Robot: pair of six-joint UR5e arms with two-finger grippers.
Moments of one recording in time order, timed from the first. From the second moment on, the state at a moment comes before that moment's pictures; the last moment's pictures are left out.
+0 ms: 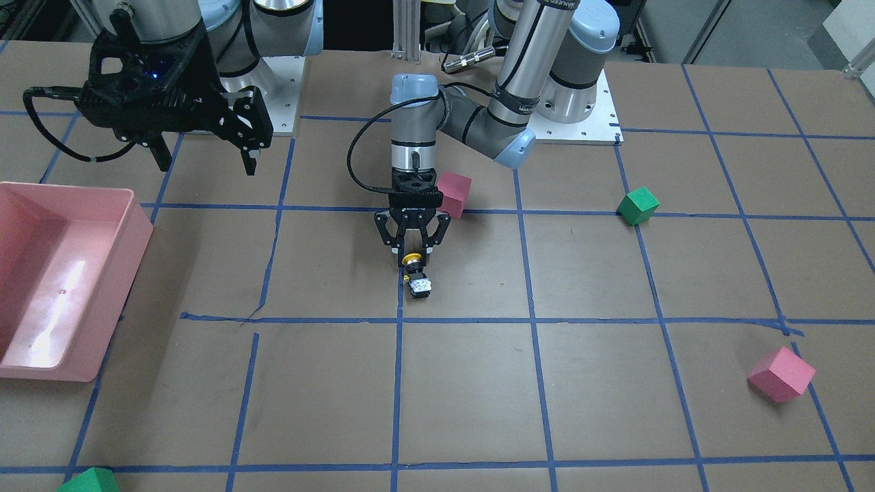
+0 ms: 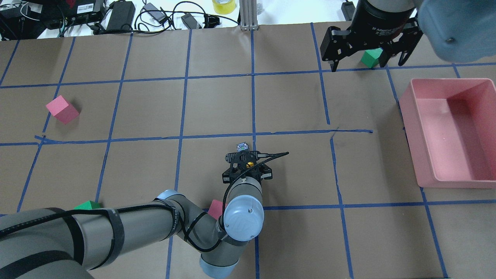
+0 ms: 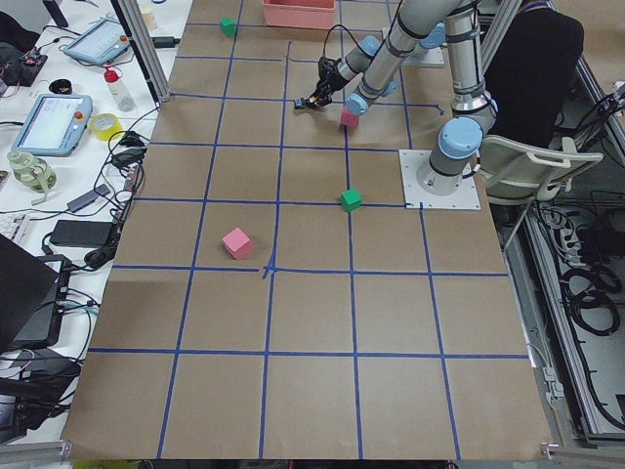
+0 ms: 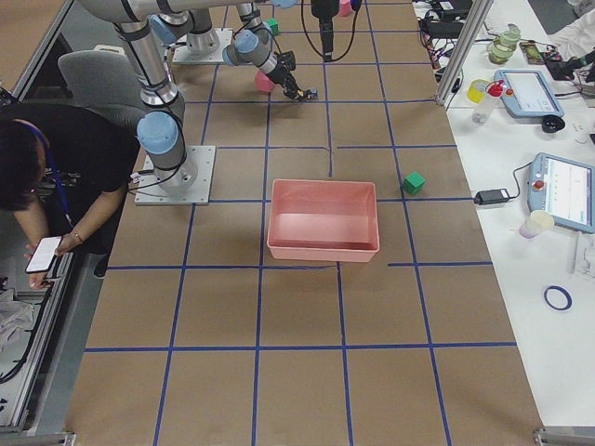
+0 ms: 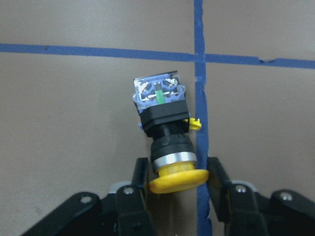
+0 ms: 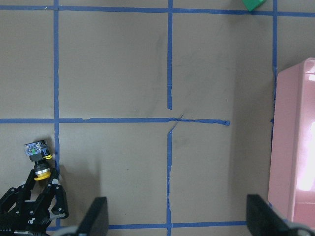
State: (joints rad) left arm -2.19 -2.09 -2.28 0.24 1.94 -0.57; right arm 1.66 -1.56 1.48 -1.61 -1.64 0.07
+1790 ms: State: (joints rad) left arm -1.81 -1.89 -1.85 -0.93 1.23 -0.79; right arm 1.66 -1.56 1.49 -1.61 -1.64 0.07
